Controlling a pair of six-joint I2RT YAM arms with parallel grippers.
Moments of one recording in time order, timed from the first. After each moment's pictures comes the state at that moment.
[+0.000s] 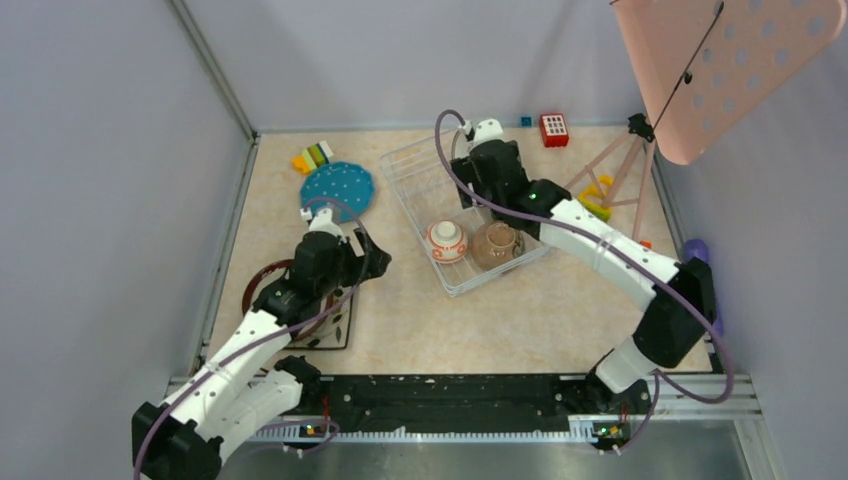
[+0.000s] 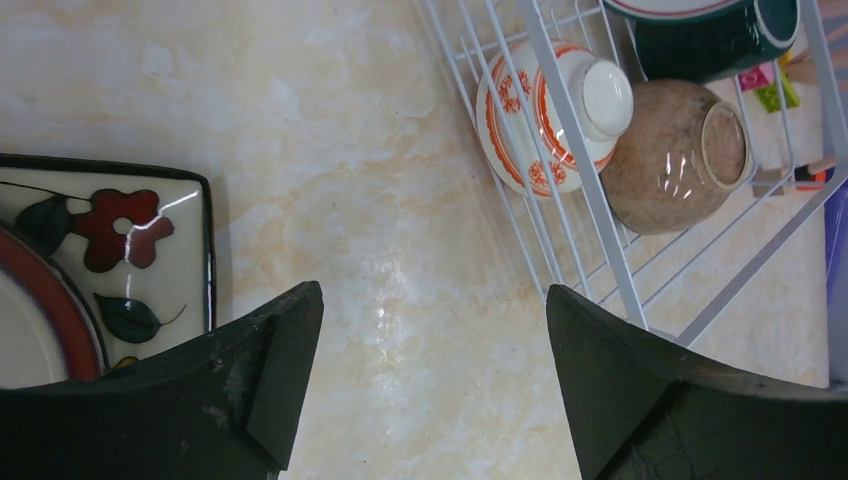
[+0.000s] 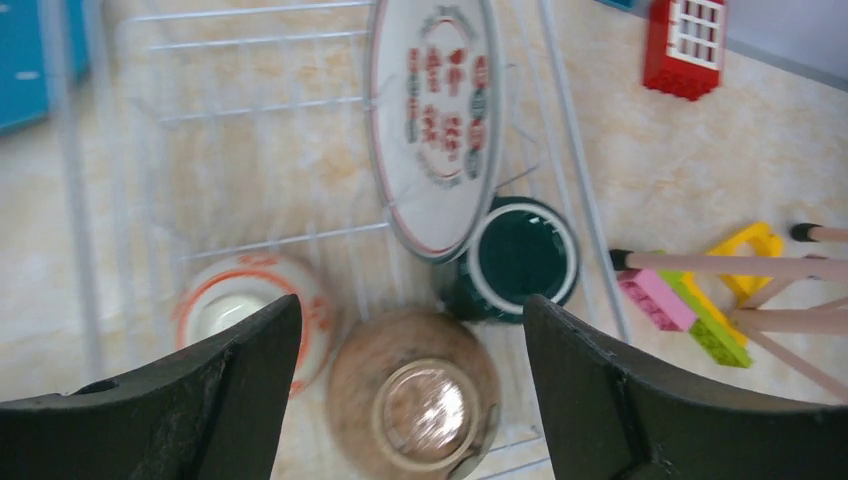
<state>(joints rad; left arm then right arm) -0.47 0.85 0.61 -0.32 -0.03 -0.66 0.69 1.61 1.43 -0.42 0.50 0.08</state>
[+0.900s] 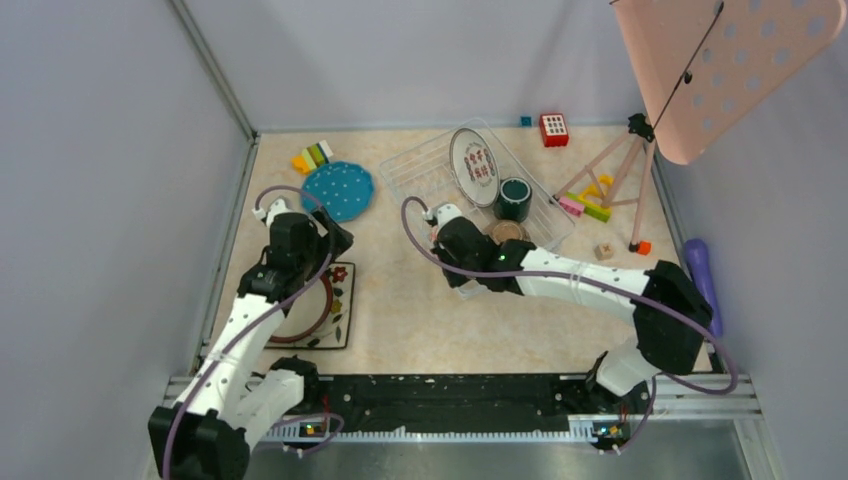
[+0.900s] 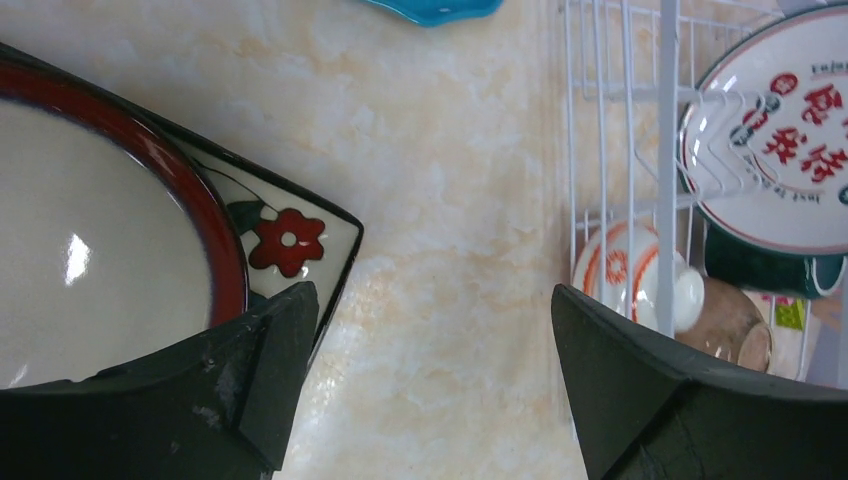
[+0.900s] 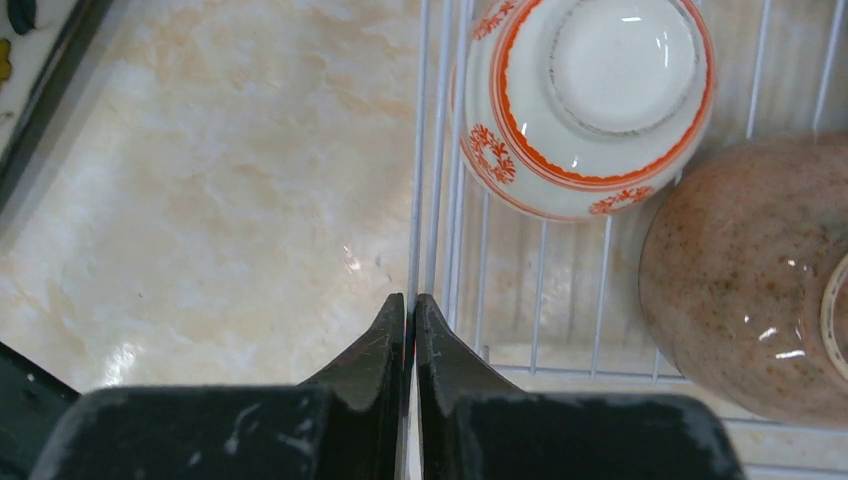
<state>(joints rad) -0.20 0.87 0.71 -0.47 -0.11 -0.80 0.98 1.57 1.10 -0.34 0.22 0.31</state>
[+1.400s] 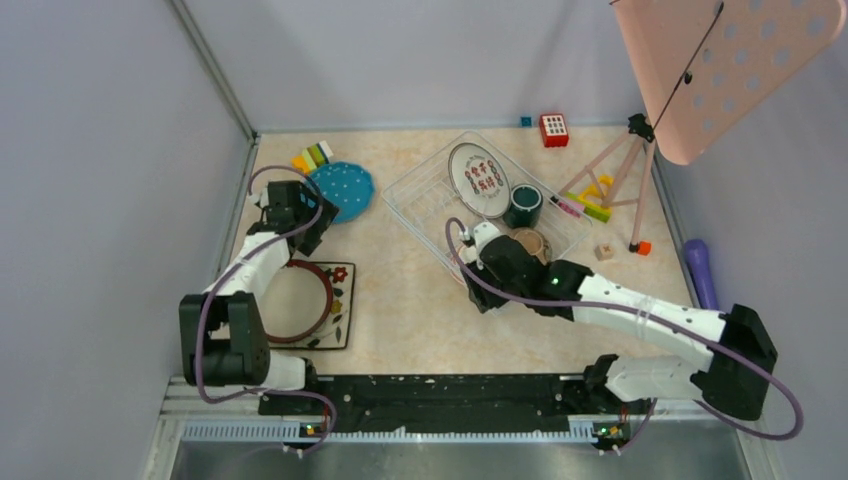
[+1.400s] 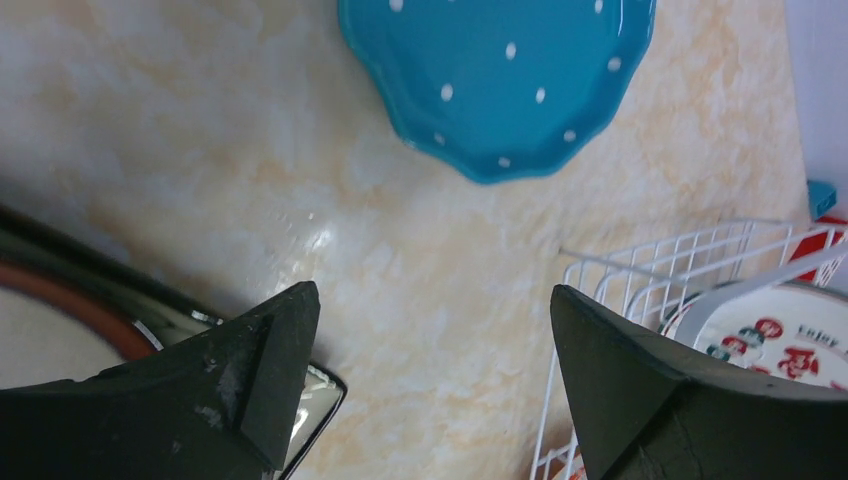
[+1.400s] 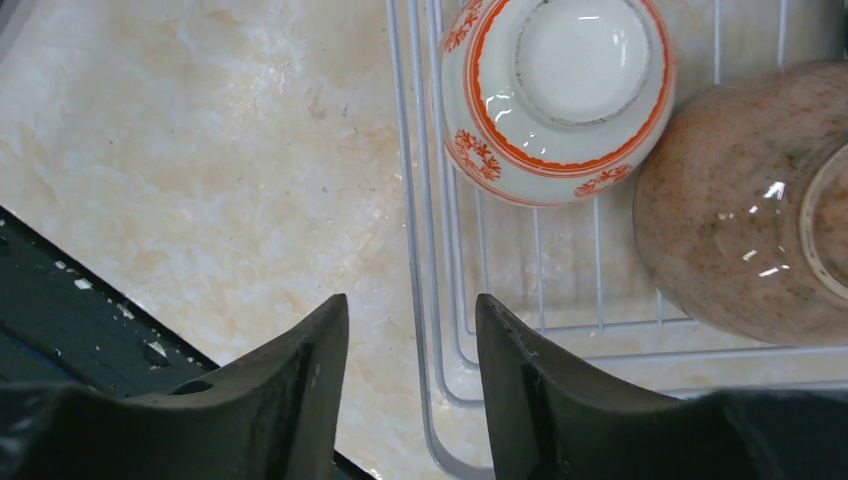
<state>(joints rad) 0.01 1.35 0.84 -0.28 0.01 -0.92 0.97 1.22 0.86 -0.49 0.19 0.29</state>
